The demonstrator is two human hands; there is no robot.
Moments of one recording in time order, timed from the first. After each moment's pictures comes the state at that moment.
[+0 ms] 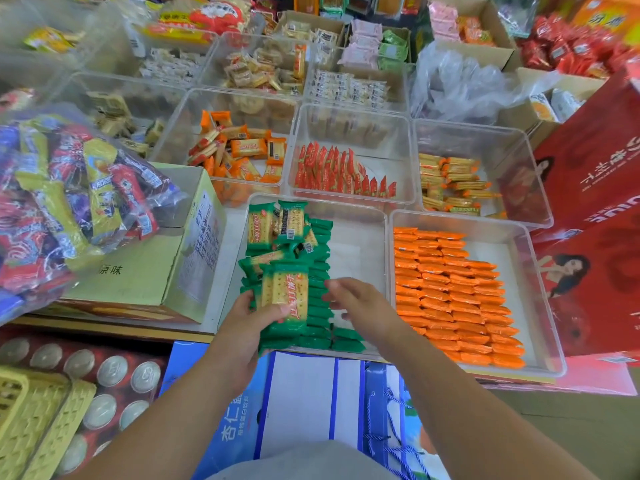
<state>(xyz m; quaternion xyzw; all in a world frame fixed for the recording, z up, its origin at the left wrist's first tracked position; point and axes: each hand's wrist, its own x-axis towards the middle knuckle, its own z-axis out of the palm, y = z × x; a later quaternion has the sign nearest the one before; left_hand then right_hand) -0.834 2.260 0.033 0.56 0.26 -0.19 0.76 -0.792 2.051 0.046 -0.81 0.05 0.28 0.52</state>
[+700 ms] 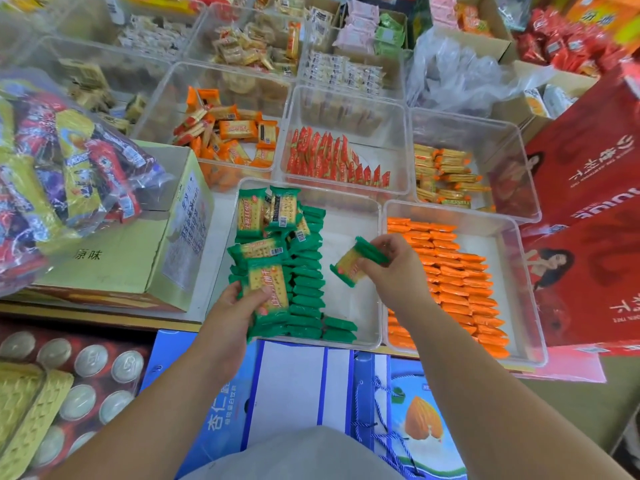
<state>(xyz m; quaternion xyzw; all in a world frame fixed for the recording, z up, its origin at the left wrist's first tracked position) -0.831 2.262 0.020 0.53 0.30 -0.18 0.78 -0.760 2.016 0.049 -0.86 0.14 0.07 0.49</state>
